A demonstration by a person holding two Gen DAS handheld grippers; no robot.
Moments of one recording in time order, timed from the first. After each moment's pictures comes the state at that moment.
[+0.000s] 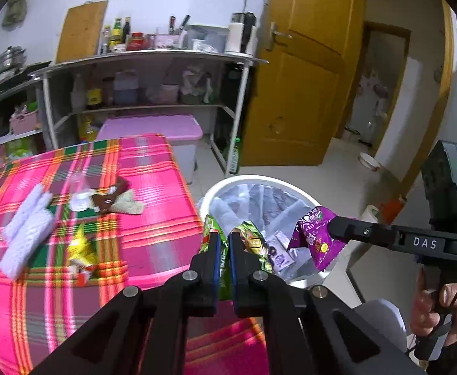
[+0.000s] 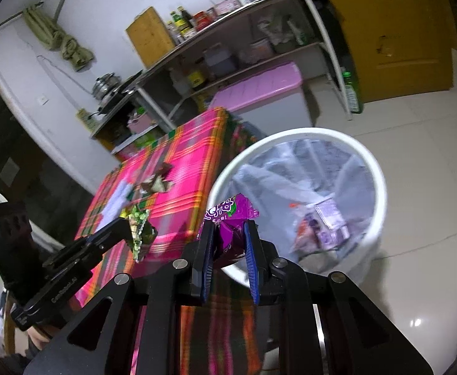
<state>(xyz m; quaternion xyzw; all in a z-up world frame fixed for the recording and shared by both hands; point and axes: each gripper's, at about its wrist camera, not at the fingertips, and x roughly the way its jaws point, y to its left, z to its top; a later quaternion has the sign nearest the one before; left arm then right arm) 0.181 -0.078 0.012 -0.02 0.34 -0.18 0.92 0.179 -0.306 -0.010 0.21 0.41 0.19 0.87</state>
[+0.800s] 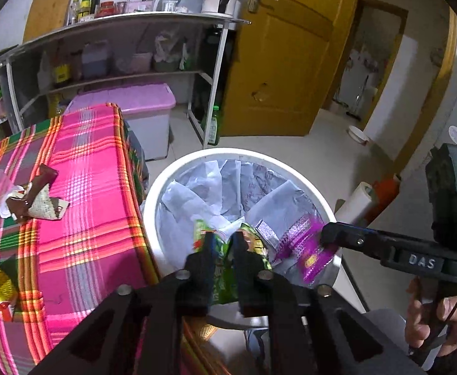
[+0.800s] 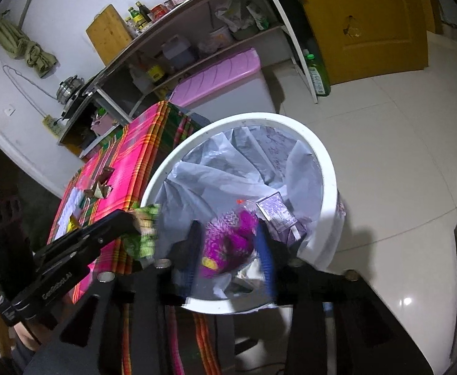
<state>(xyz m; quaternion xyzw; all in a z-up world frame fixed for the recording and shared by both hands) 0.248 -0.139 -0.038 -0.01 0.41 -0.22 0.89 0.211 -0.345 -0.054 0.21 0.45 0.13 0.86</state>
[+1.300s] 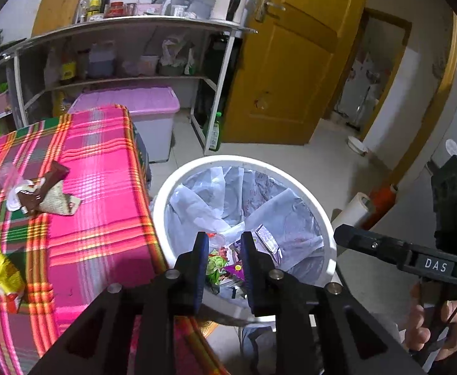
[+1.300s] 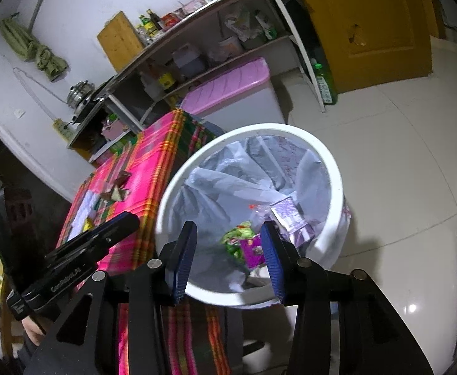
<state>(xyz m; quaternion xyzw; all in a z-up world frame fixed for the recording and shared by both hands) 0.235 -0.121 -0.026 -0.04 0.39 -0.21 0.89 0.192 -0.339 -0.031 0.22 0.43 0.15 0.87</state>
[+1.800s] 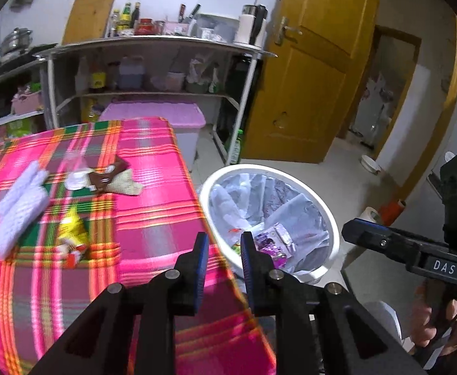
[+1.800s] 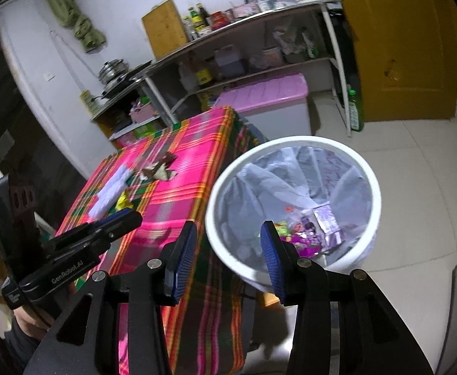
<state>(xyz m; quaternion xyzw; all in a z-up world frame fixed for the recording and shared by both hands) 0.175 -0.067 0.002 -0.05 0.36 -0.16 0.92 0.158 -0.283 0.002 0.14 0.40 0.20 0.88</state>
